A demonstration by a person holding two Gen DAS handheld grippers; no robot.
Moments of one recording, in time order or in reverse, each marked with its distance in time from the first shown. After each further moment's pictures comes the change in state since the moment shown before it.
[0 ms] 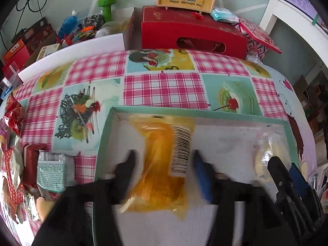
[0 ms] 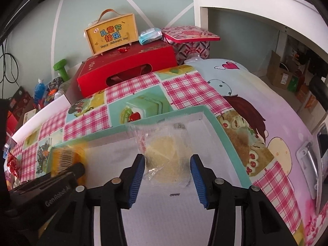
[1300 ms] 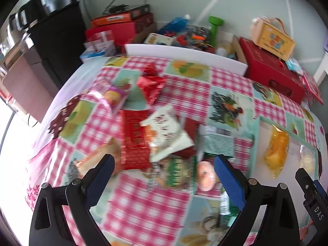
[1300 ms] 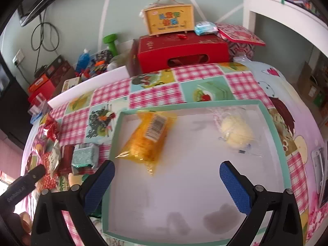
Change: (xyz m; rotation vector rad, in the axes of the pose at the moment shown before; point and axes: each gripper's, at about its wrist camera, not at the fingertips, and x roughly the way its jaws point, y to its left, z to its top) left arm -0.117 0.193 -0.070 -0.321 -0.073 0.272; right arm -0.058 0.096 -0.029 -0.180 0.112 0.177
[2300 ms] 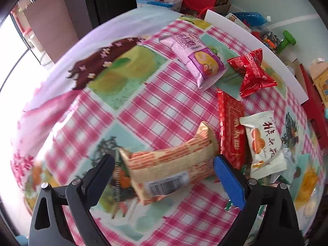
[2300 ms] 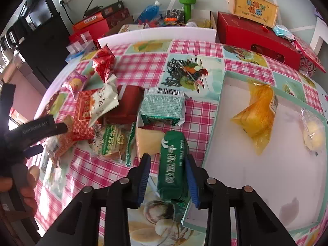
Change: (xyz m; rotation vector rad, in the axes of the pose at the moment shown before) left arm 0.092 0.133 -0.010 -0.355 0.203 0.025; right arm 0.044 0.123 -0.054 -0.317 0.176 0.164
